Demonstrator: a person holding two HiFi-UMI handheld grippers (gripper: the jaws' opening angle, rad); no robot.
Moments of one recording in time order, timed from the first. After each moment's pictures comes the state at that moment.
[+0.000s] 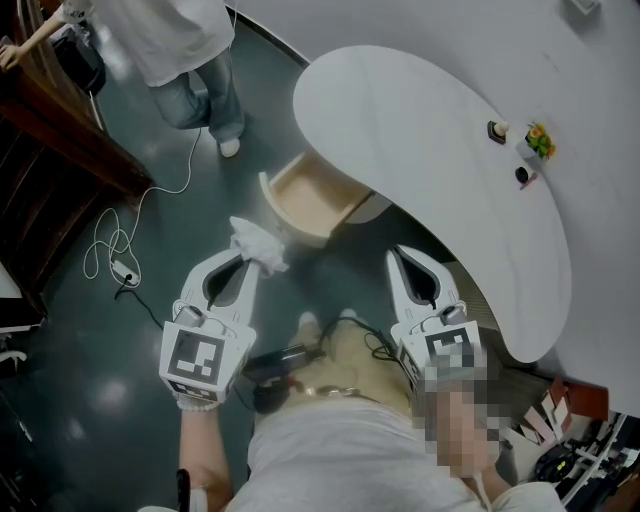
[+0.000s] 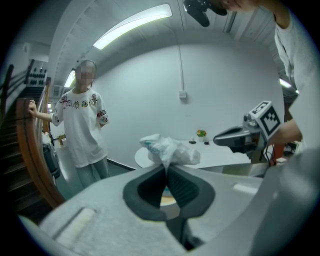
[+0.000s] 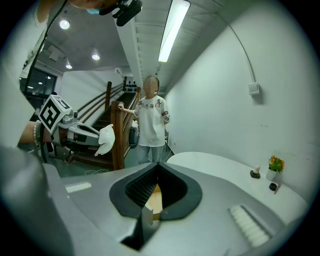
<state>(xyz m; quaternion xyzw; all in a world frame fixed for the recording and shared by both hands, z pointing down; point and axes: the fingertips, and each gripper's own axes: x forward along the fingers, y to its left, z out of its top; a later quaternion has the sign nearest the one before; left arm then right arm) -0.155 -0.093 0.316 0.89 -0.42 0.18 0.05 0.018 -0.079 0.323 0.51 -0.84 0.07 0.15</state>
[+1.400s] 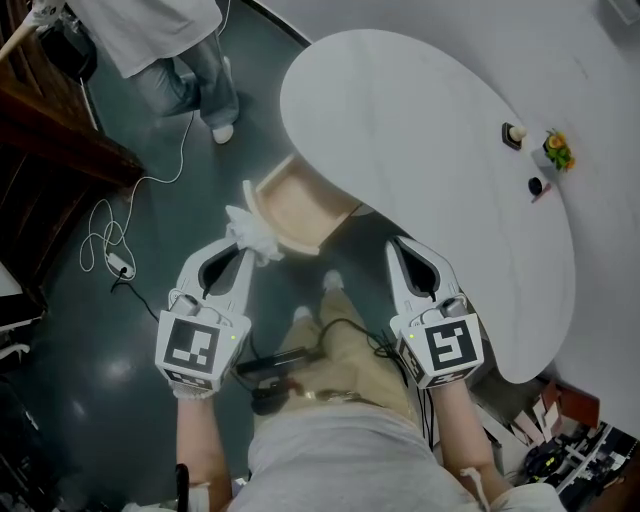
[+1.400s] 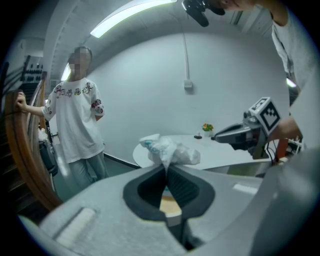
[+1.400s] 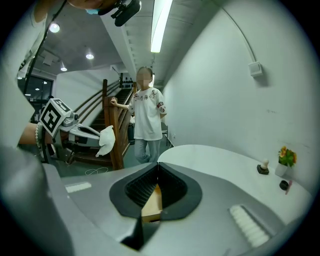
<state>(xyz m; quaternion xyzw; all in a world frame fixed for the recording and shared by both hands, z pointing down) -0.123 -0.184 0.359 0.88 -0.41 0.21 0.08 0.054 -0.169 0.363 0.50 -0.84 0.11 0.16</state>
